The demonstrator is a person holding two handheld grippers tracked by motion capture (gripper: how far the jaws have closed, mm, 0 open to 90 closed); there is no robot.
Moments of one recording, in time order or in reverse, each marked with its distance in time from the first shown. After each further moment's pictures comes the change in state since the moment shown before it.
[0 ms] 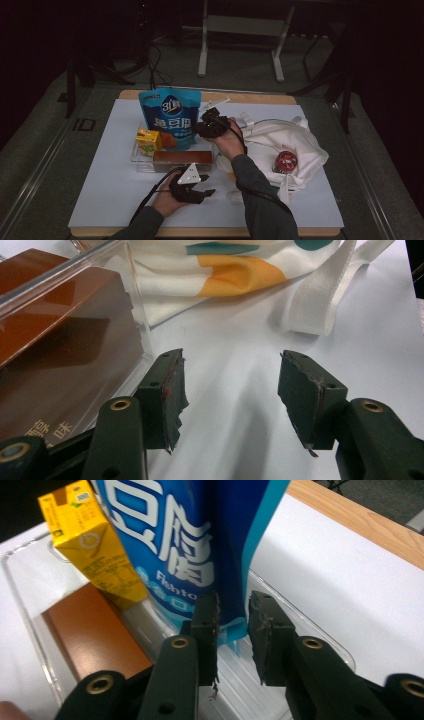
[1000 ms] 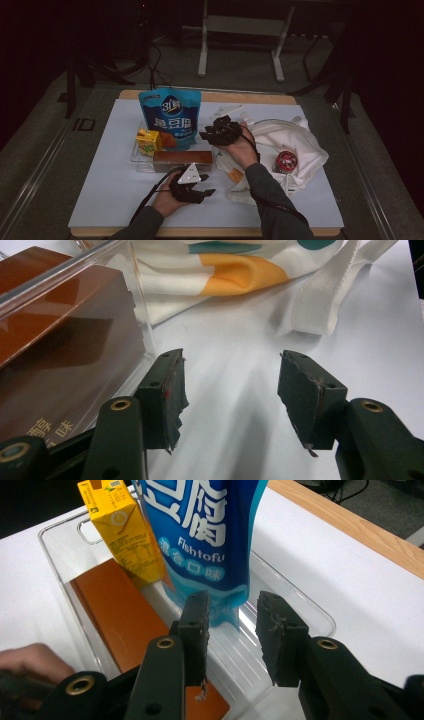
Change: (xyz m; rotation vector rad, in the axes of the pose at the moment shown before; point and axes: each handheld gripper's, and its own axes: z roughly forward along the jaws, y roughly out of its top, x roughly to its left) left arm 0.000 0.000 0.000 0.004 0.005 -0.004; right arm 0.002 -0.024 -0.035 -0.039 0.005 -0.054
